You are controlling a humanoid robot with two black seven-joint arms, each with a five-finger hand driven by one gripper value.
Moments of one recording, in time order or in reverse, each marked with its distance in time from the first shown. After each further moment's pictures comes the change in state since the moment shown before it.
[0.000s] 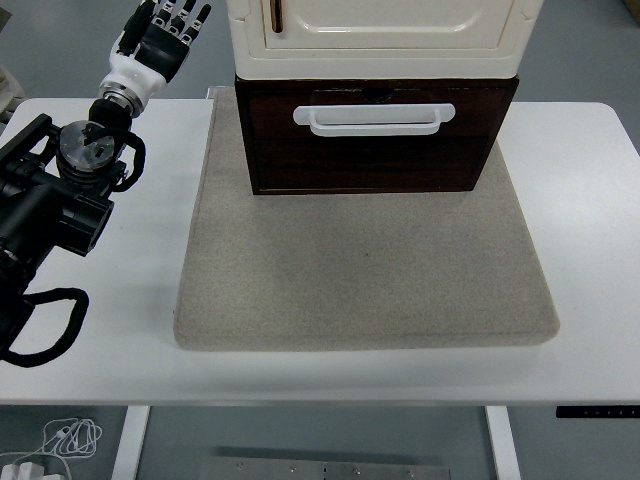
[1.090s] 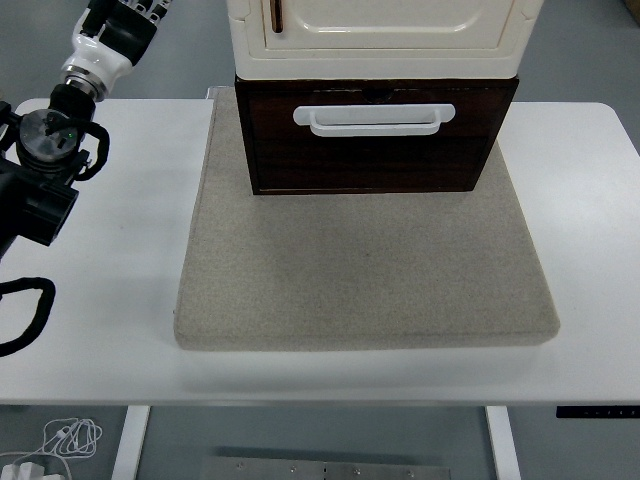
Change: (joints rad) left arm -0.030 0.112 0.057 0.014 0.015 -0.104 0.000; right arm 0.000 0.000 0.000 0.000 0.000 0.000 0.000
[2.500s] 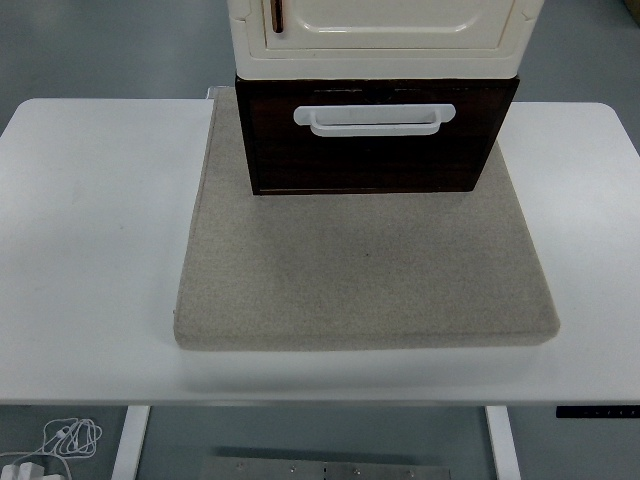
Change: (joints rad) left arm -0.367 0.374 0.114 -0.598 0.502 -0.040 -0.011; right arm 0.000 0.000 0.000 0.000 0.000 0.000 0.000
